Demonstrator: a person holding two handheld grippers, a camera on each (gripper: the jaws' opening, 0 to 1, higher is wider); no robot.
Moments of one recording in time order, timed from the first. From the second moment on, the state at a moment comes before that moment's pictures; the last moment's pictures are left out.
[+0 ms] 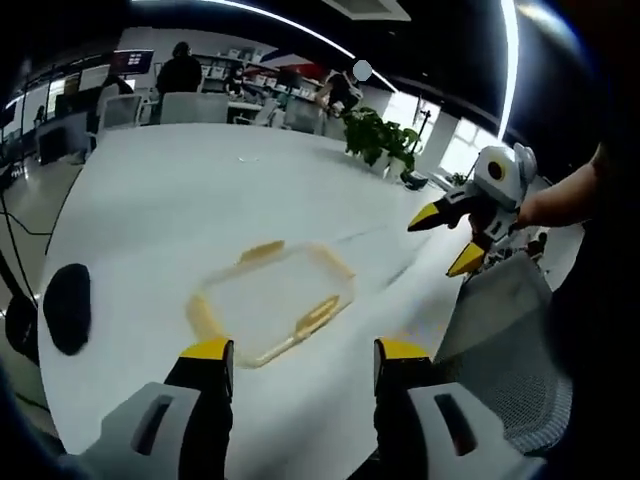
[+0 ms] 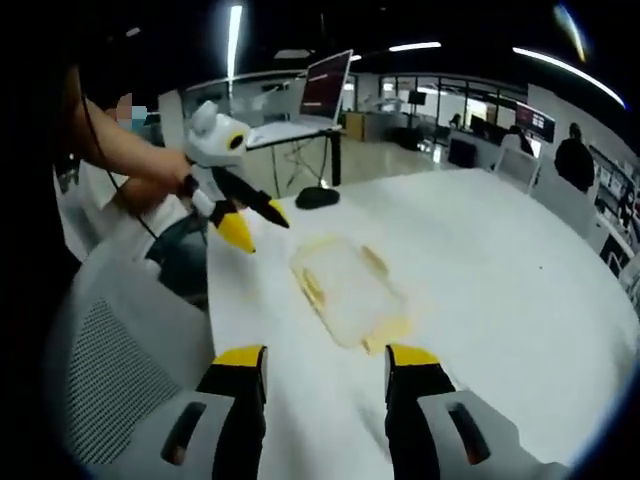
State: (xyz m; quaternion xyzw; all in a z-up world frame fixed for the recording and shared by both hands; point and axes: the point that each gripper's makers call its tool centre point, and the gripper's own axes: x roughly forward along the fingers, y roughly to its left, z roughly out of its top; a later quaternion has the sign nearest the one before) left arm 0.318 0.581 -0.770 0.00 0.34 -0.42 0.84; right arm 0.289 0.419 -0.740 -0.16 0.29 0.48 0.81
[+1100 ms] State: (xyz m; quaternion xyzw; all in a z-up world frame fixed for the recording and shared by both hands) left arm 0.344 0.590 -0.786 0.08 0.37 -0.46 0.80; right arm 0.324 0.426 -0.756 -0.24 0.31 0.50 0.77
